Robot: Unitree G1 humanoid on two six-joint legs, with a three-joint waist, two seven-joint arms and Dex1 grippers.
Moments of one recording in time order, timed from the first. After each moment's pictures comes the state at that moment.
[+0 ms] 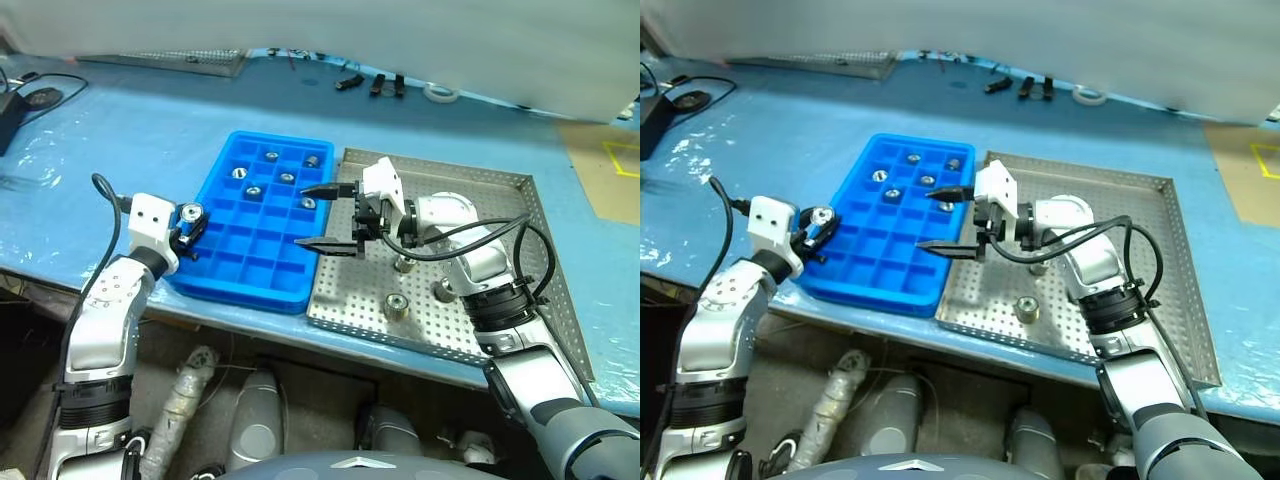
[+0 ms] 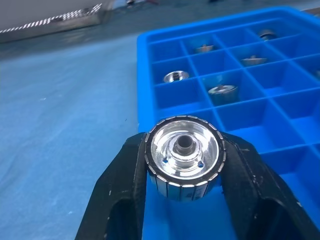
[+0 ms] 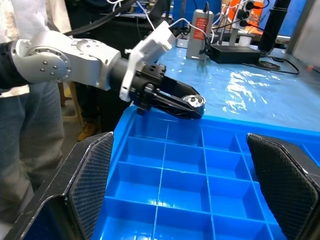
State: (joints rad) left arm -0.22 0.39 0.24 -0.14 -0.13 0.41 -0.42; right arm -0.69 -0.39 0.22 0.07 0.37 0.23 1.15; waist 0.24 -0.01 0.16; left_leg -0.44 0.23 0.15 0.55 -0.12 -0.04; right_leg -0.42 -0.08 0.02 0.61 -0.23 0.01
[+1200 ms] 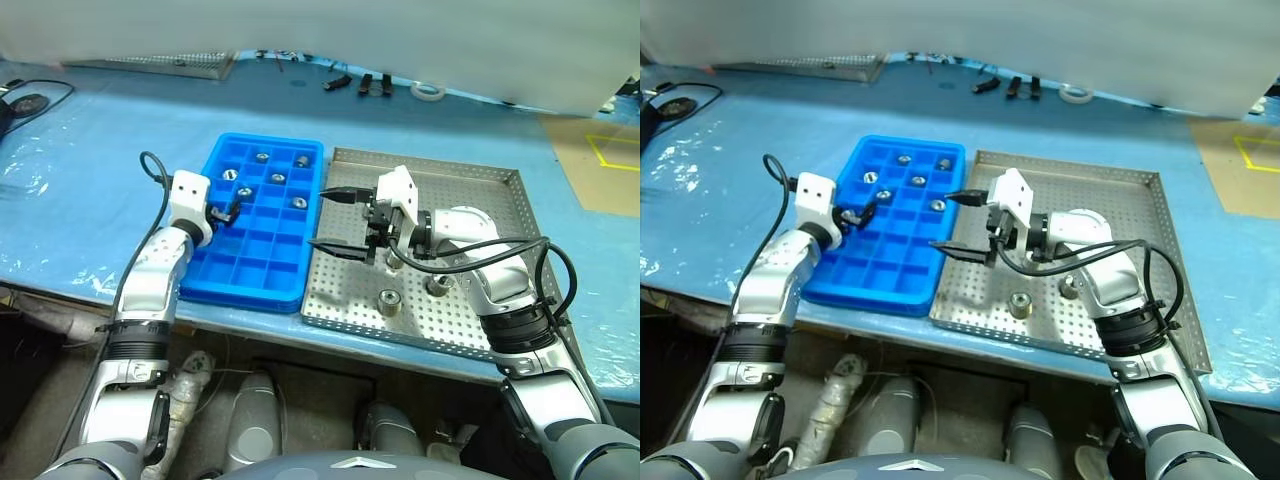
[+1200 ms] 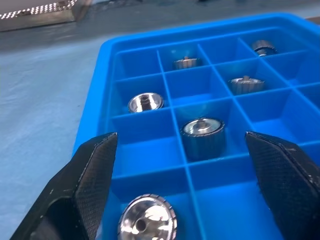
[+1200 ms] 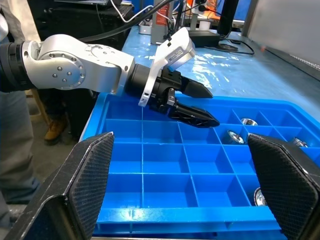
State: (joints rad) left arm -0.50 0.33 0.12 0.18 -0.12 0.34 -0.33; right arm -0.57 -0.45 0.17 -0.10 0.36 0.32 1.01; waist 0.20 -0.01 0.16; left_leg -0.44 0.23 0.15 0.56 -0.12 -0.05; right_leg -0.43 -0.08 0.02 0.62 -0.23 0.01
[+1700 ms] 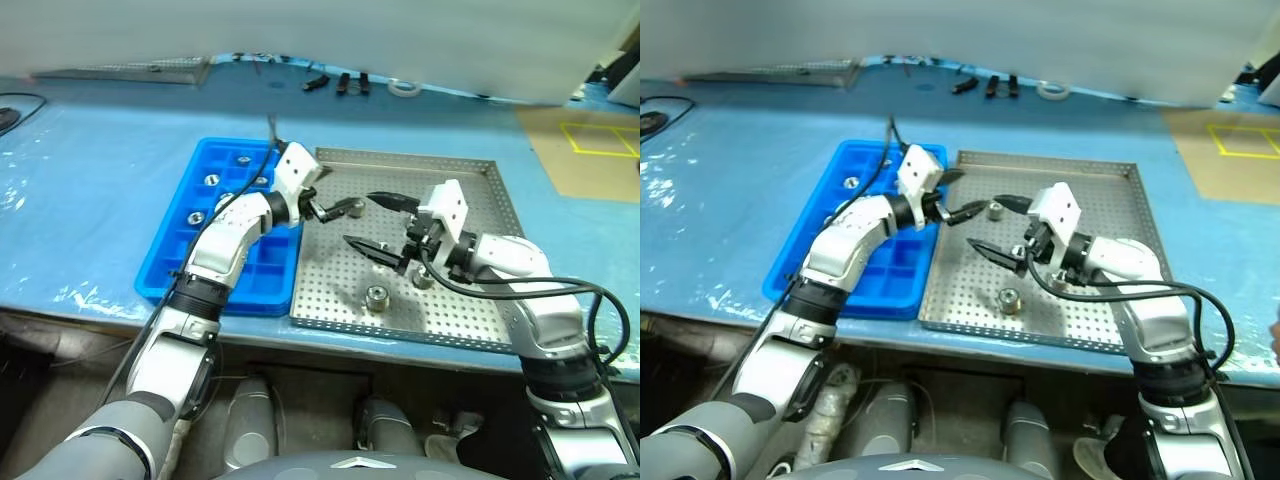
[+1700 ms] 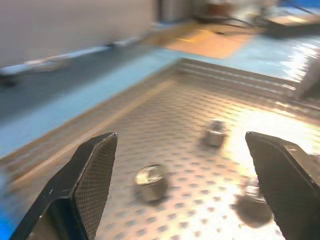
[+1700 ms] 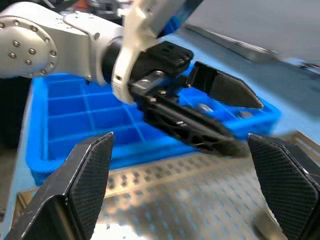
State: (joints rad) left arm -0.78 0.21 -0.21 0.31 -0.19 0.27 -0.86; right arm -0.27 -0.55 -0.02 -0.41 0.38 0.45 0.80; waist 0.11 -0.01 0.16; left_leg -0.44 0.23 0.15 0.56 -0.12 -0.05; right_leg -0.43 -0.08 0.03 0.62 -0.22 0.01
